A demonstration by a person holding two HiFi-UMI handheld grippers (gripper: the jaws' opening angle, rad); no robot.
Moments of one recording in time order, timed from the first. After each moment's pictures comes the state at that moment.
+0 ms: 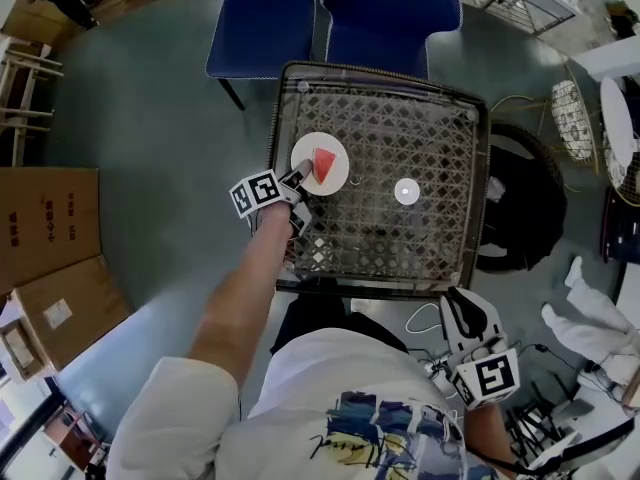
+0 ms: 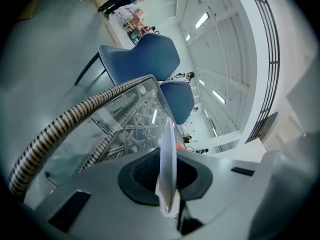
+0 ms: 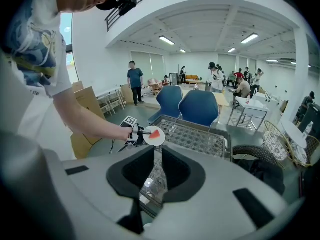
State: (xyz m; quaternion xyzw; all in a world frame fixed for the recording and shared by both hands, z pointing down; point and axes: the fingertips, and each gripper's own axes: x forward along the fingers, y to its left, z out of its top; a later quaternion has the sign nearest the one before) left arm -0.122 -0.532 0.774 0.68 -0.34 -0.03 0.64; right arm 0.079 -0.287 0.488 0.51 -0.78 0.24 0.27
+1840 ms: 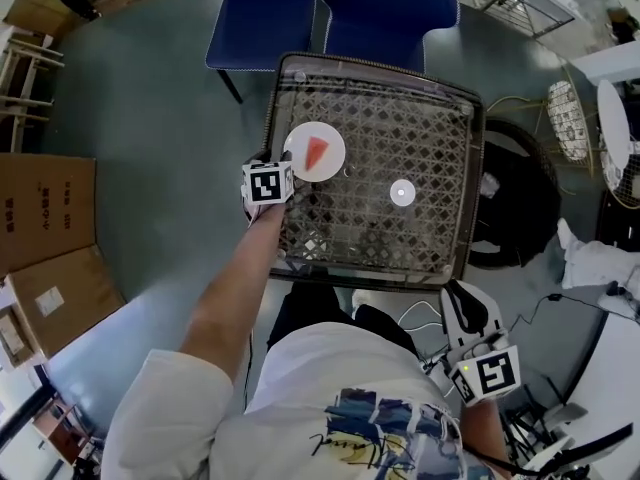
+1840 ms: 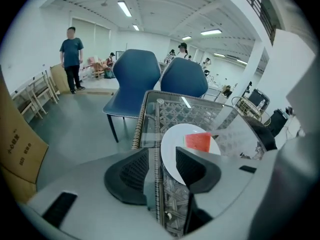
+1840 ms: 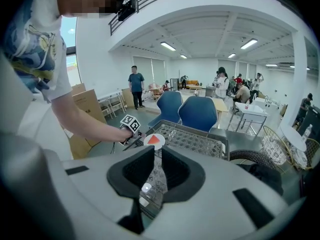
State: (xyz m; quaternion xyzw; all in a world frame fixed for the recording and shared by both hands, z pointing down) left arm -0.175 -0.526 0.767 0.73 -0.50 0.32 0.35; right arm 0.089 -0.274 0.475 0.51 -0.79 0.21 0.26
